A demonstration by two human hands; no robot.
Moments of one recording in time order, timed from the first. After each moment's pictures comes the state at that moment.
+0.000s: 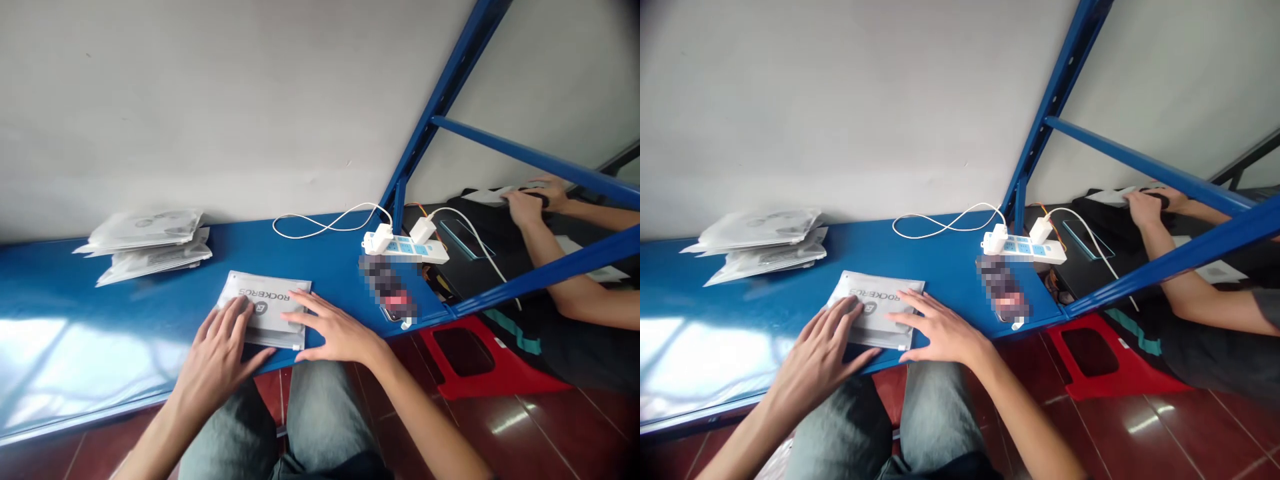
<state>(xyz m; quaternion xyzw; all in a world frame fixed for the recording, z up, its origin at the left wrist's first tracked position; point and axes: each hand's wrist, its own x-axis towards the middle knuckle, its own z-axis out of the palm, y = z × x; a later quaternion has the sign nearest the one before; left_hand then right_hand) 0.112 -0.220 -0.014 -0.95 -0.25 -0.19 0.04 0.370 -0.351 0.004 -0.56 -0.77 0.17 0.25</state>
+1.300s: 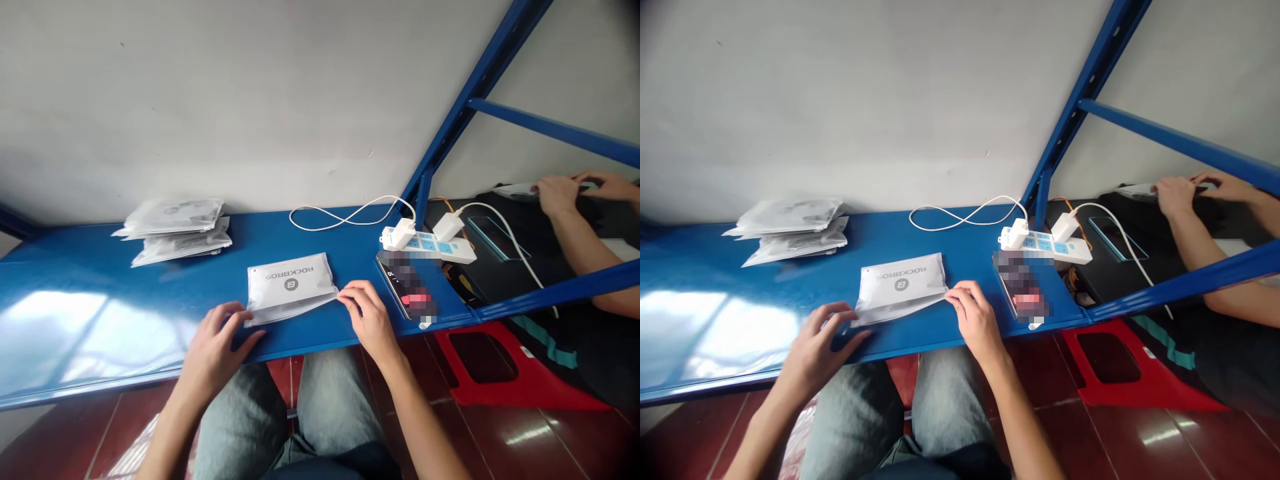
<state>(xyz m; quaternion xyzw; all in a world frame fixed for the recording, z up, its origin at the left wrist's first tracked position) 0.080 -0.220 -0.018 -0.93 -0.26 -0.27 -0.02 0.368 -0.366 -0.023 -0.67 -0.58 -0.03 0.46</state>
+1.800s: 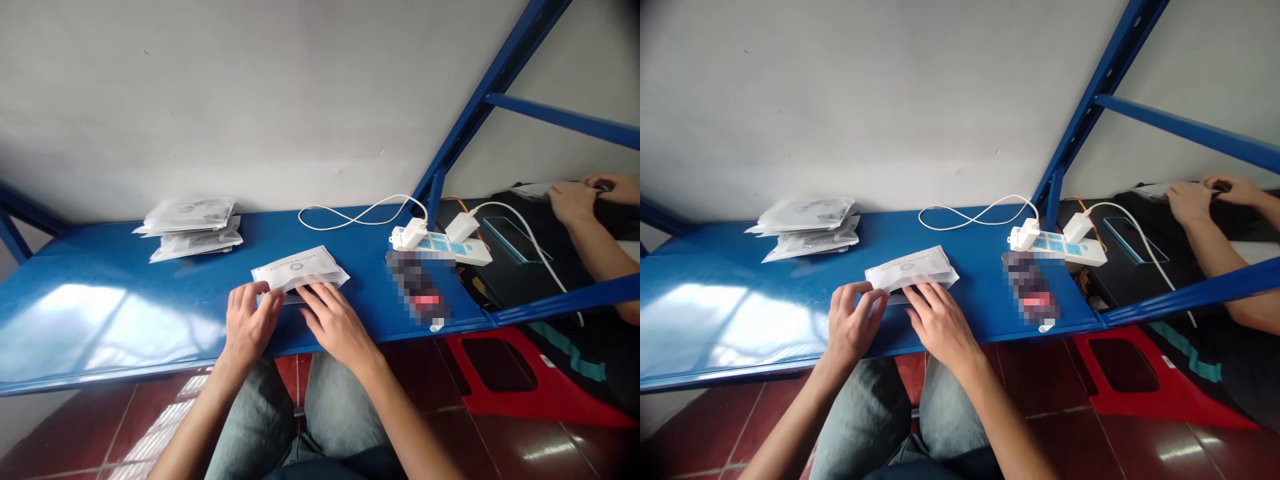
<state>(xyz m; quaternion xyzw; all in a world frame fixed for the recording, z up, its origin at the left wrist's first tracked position) 0.138 -0.216 -0.008 -0.88 -0.24 -0.39 0.13 0.312 -0.335 -0.005 -0.63 -0.70 0.02 0.35</state>
